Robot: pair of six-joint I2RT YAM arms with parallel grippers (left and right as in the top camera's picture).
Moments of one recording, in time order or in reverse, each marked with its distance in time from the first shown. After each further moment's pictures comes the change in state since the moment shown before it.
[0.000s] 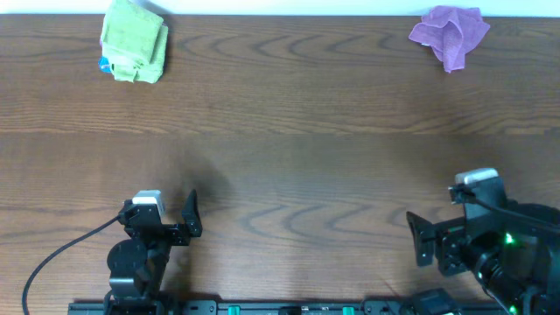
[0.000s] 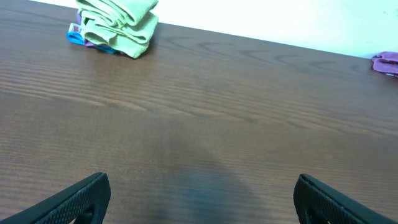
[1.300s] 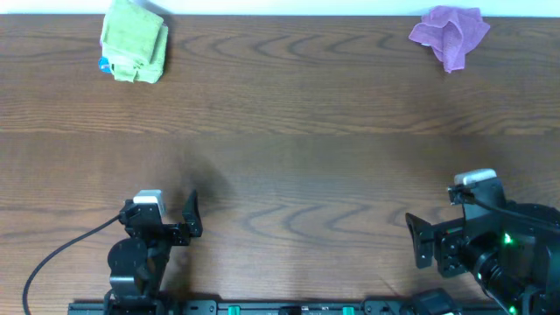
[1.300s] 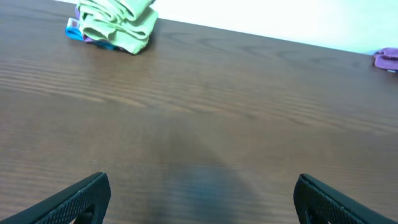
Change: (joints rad) left arm 0.000 0.008 0.000 0.000 0.000 0.000; right arm 0.030 0.006 0.000 -0.015 -0.005 0.008
